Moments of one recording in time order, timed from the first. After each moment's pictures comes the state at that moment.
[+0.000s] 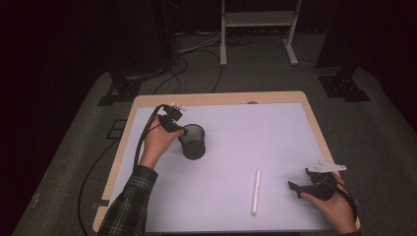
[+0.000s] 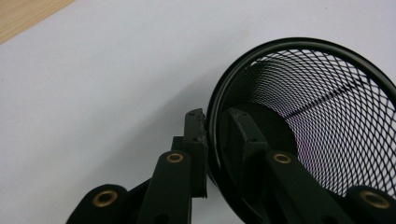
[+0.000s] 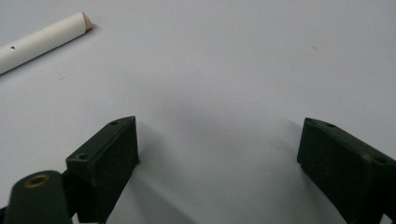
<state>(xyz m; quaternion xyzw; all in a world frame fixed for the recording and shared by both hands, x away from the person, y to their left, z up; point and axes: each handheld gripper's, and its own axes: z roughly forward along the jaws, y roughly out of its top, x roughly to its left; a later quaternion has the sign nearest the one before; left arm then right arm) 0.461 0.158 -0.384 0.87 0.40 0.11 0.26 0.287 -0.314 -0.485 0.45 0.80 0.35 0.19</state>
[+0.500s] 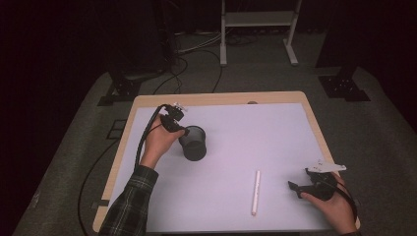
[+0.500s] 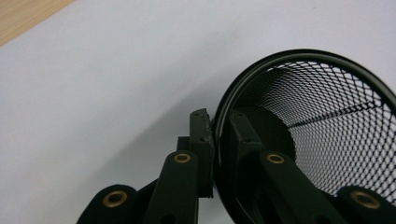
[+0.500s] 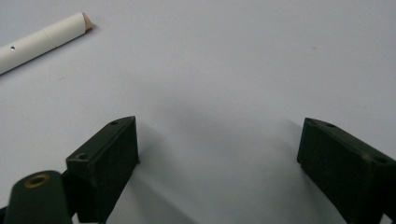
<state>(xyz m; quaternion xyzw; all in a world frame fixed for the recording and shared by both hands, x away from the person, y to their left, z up) 0.457 0.154 -0.379 0.88 0.38 0.10 0.27 0.287 -0.314 -0.485 0.45 0.80 0.35 0.19</state>
